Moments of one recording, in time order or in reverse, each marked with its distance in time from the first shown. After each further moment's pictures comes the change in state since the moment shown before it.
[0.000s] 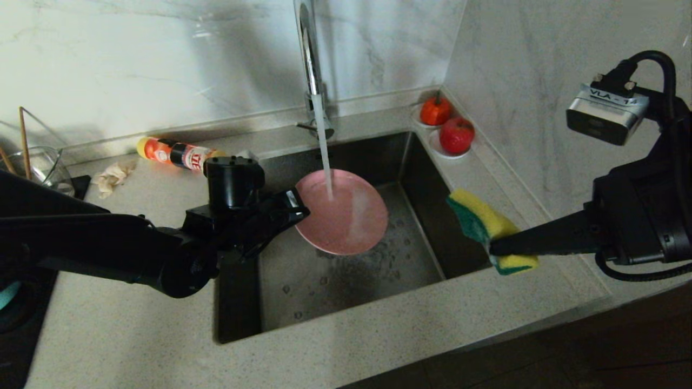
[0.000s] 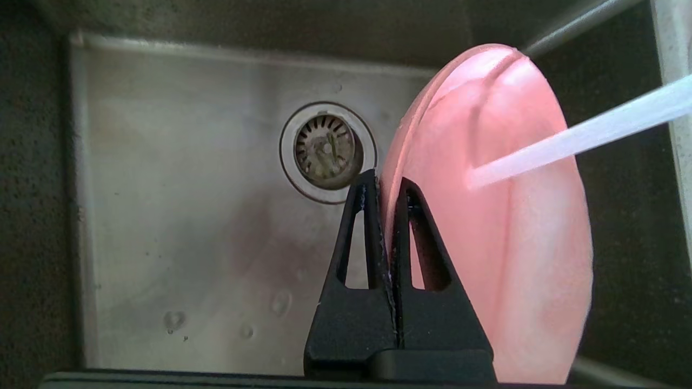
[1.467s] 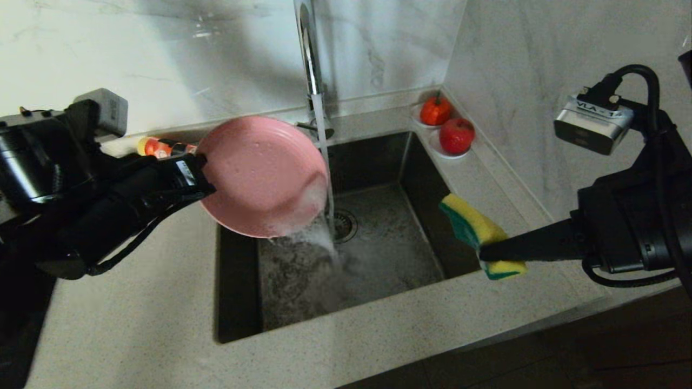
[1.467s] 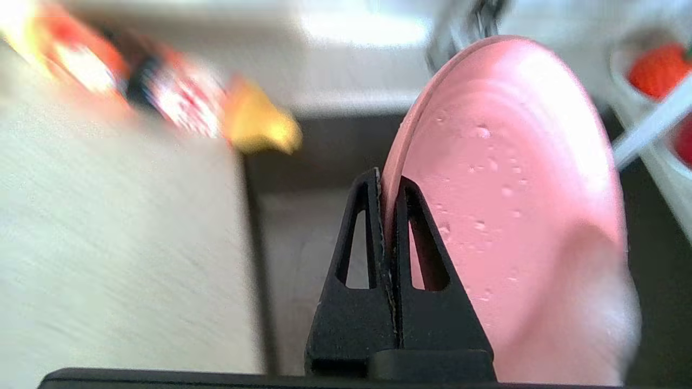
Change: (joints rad) left arm 0.147 -0.458 0.274 -0.081 0.001 0.325; right arm 0.011 0.003 0.052 -0.066 0.001 0.008
